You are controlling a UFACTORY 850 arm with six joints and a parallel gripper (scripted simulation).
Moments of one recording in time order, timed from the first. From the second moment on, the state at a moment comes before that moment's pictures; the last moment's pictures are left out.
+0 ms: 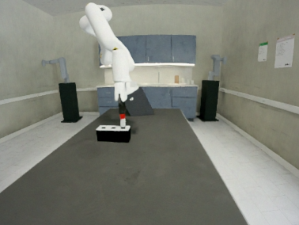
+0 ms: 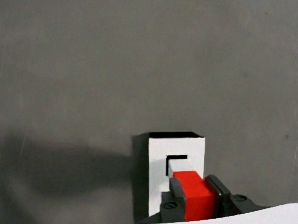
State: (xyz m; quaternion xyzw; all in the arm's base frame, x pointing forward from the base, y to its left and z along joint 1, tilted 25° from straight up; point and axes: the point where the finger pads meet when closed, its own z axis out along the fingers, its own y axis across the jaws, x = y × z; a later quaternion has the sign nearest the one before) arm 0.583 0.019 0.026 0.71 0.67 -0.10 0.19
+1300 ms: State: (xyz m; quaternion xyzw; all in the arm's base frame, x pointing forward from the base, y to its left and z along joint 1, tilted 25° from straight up) arm 0.583 0.017 0.021 0.71 0.67 -0.10 0.19
